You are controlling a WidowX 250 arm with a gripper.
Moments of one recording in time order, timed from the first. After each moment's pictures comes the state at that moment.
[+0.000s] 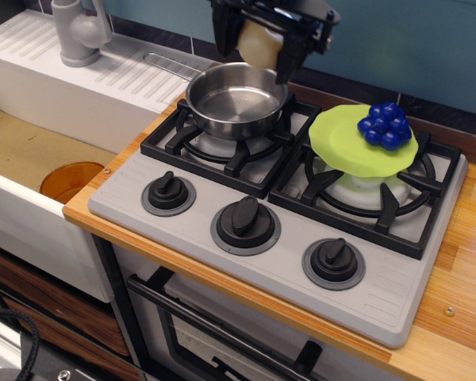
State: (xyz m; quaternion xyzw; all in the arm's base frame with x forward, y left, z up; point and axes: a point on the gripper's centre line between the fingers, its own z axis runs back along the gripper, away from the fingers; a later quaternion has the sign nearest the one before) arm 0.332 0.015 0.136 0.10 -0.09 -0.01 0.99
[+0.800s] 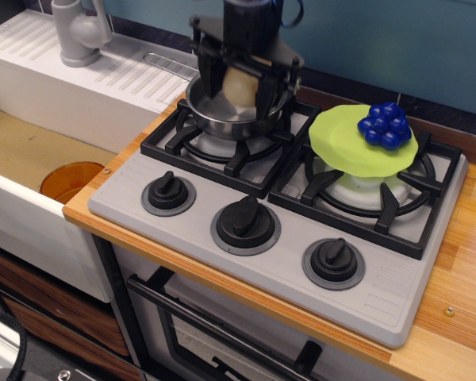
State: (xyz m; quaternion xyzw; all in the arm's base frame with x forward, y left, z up) arm 0.337 0.030 0.080 0.07 -0.09 0.00 0.99
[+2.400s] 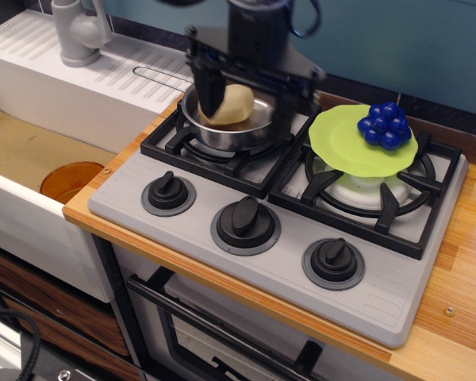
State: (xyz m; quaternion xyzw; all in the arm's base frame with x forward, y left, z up) arm 0.282 -0.016 0.110 0.06 -0.08 0.03 1.00
